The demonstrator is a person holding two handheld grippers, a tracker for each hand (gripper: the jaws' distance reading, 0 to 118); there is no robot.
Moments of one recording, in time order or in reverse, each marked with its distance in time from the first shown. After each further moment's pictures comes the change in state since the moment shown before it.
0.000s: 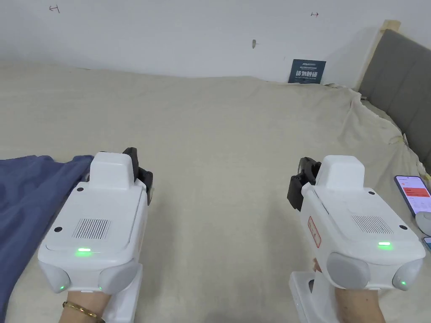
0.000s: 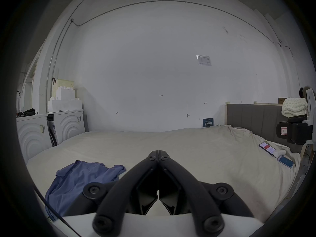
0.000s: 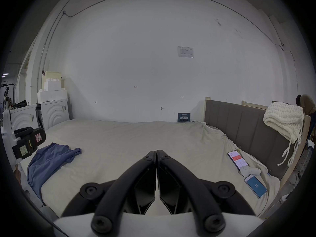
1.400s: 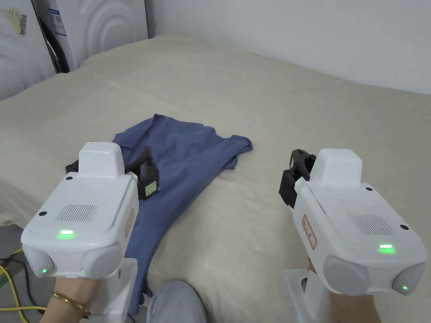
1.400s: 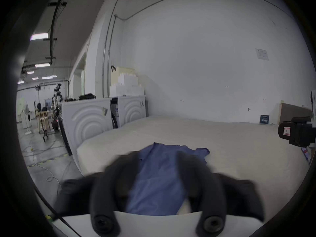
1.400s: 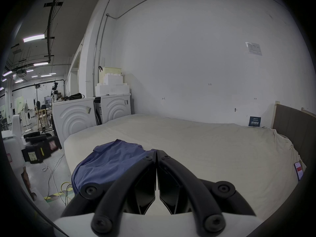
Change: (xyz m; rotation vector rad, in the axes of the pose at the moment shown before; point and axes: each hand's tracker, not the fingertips) left arm -0.205 -0.024 0.081 -0.148 0.465 0.108; right arm -0.224 0.007 -0.033 -0.016 0.551 0.061
